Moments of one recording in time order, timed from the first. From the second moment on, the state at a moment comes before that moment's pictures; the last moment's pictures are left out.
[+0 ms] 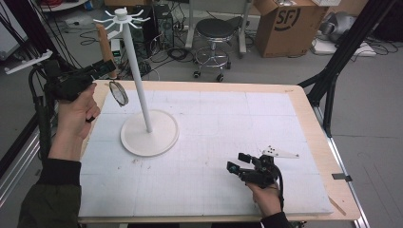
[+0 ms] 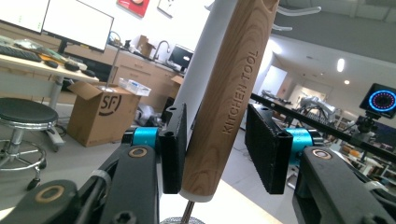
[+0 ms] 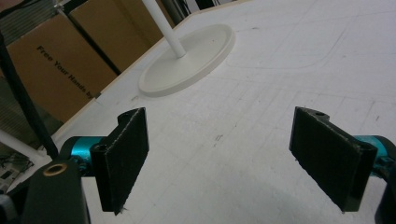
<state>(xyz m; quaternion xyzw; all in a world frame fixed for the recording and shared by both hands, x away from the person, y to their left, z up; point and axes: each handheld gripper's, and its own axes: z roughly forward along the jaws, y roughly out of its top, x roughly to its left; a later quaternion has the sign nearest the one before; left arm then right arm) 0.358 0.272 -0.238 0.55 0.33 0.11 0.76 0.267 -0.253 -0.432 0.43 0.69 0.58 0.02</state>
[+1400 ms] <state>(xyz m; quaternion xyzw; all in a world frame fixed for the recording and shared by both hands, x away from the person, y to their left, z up) 0.346 0.276 -0.231 0.52 0.33 0.15 0.77 0.265 -0.253 -0.431 0.42 0.69 0.59 0.02</state>
